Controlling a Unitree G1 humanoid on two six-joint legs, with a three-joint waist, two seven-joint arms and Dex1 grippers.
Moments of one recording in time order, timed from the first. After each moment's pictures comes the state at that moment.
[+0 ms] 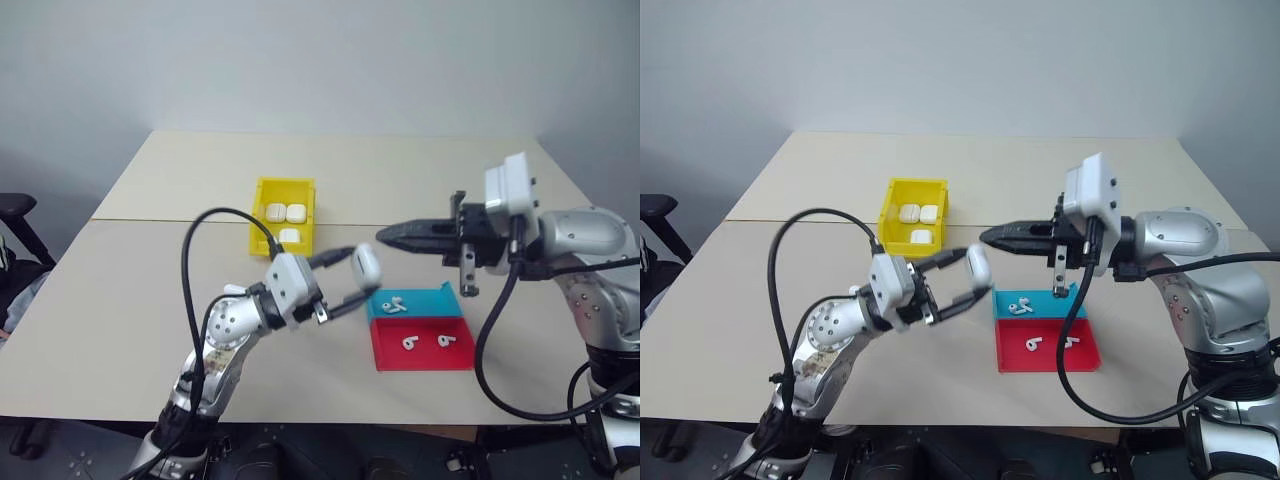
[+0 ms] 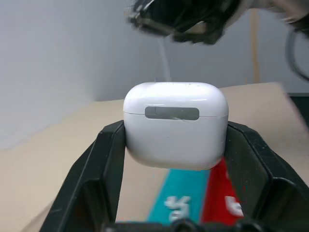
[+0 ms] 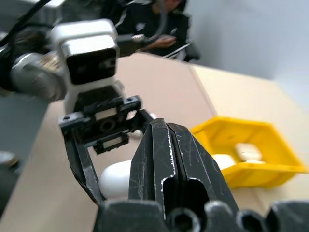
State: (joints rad) left arm -0.40 0.26 -0.20 -0.26 -0.22 0.05 -0.69; right arm -0.66 -0.80 -0.08 -0.34 0.67 0.51 1.07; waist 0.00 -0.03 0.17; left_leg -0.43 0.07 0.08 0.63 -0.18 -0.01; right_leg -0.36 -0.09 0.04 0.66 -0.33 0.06
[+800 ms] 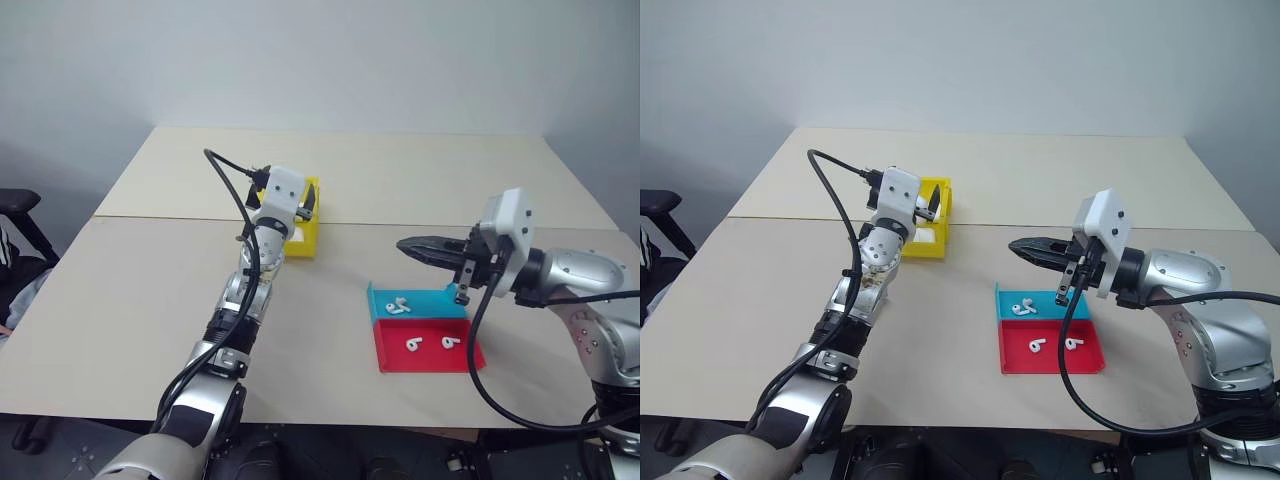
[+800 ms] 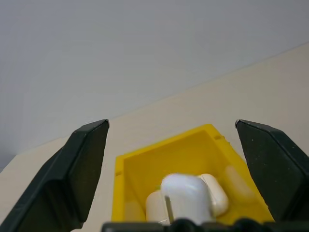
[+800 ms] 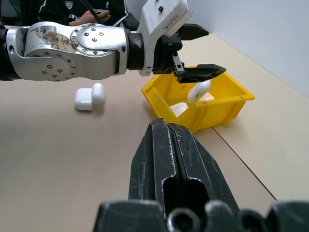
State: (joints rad) left arm -0.86 0.12 -0.06 0.46 0.17 0.07 0.04; right arm -0.45 -0.78 -0.13 -0.38 0.59 0.53 0.90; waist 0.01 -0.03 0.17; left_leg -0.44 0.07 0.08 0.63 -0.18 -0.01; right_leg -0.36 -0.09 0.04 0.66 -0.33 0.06
